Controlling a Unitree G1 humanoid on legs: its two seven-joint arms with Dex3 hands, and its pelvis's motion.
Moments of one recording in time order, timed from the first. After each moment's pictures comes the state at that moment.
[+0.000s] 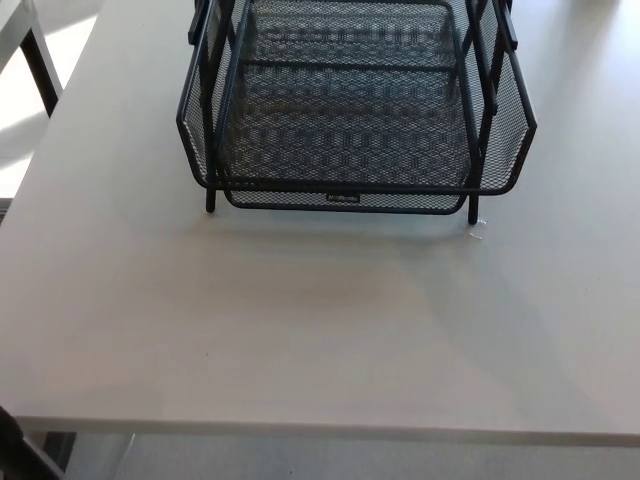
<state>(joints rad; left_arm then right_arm) 0.39 0.88 0.26 -0.03 0.25 -0.29 -0.33 0.21 -0.75 -0.20 -0.24 -1.03 0.00 -0.63</state>
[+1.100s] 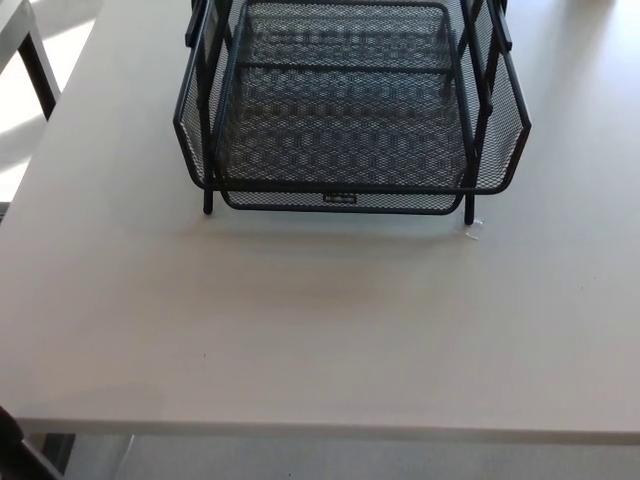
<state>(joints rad) 0.39 0.88 0.26 -0.03 0.25 -0.29 -0.33 0.15 -0.70 -0.31 0.88 -0.88 -0.09 -0.89</state>
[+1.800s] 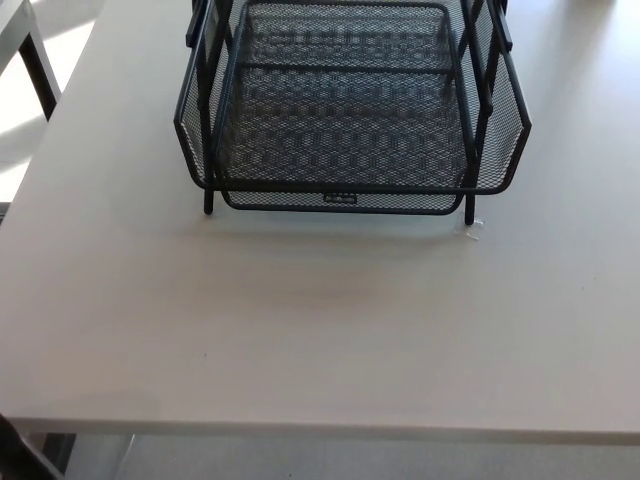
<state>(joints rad) 0.40 0.87 0.26 -0.02 0.27 -0.30 -0.33 0.11 -0.66 -0.03 0.96 -0.74 -0.09 -0.64</state>
